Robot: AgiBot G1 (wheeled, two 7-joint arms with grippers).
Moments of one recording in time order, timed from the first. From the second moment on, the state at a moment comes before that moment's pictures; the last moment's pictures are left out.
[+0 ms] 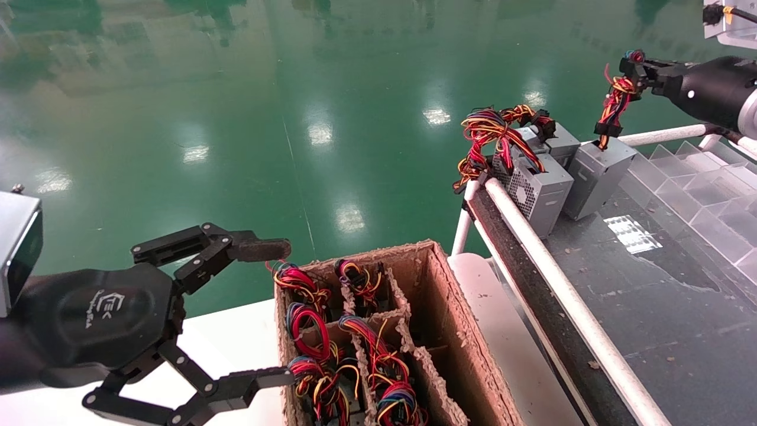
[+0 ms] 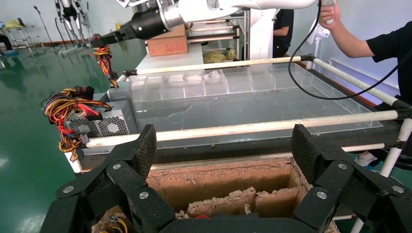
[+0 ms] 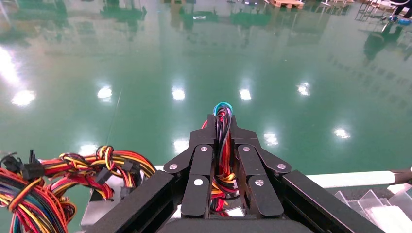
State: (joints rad) left arm -1.09 0.59 0.34 -1.27 0.69 1.47 -0.15; right arm 1.87 -1.05 -0.53 0.00 -1.18 -0.65 0.02
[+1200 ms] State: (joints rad) left arm -1.09 0.59 0.34 -1.27 0.69 1.47 -0.15; right arm 1.90 -1.01 -0.54 0.00 -1.20 -0.71 0.04
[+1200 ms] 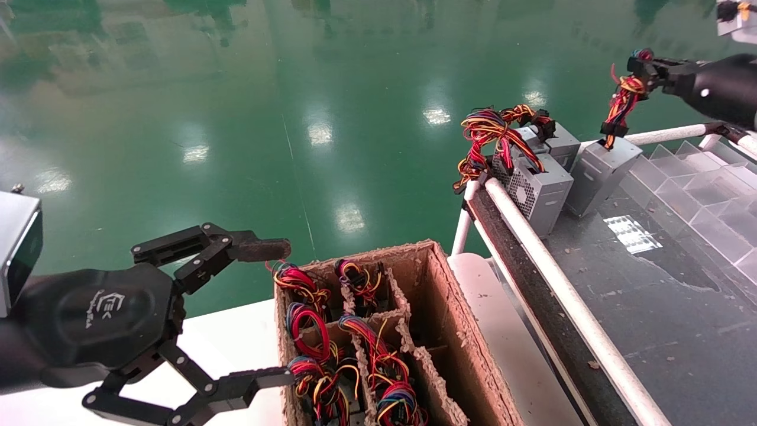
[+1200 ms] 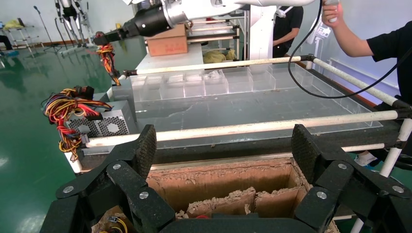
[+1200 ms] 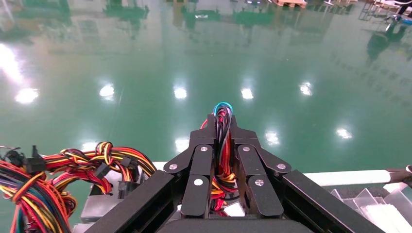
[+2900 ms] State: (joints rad) left arm -1.09 0.59 0.34 -1.27 0.69 1.47 -0.15; right arm 2.00 -0.88 -0.64 0.01 -1.33 -1.16 0.04
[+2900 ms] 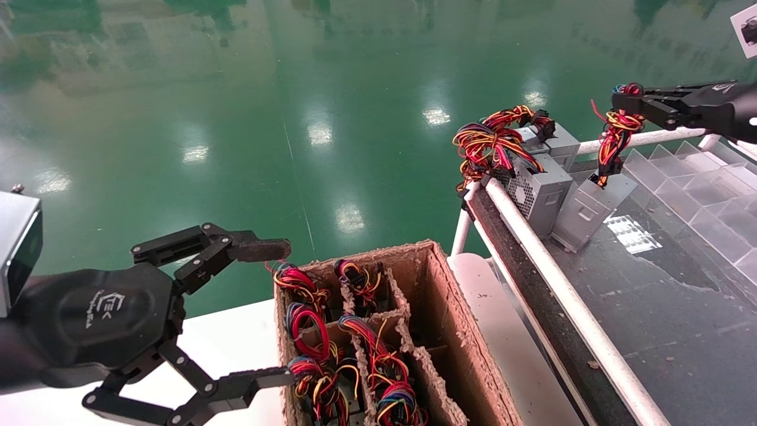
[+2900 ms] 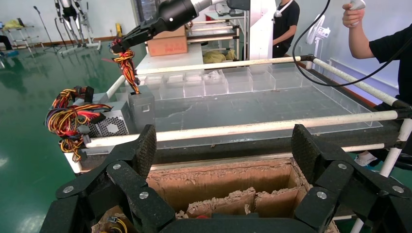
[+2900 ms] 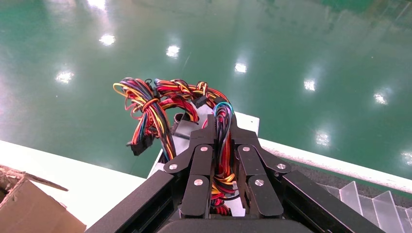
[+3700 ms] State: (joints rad) left arm -1.09 0.59 0.34 -1.27 0.69 1.47 -0.15; right arm 1.96 -1.00 -0.61 0.00 -1.30 -1.01 0.02
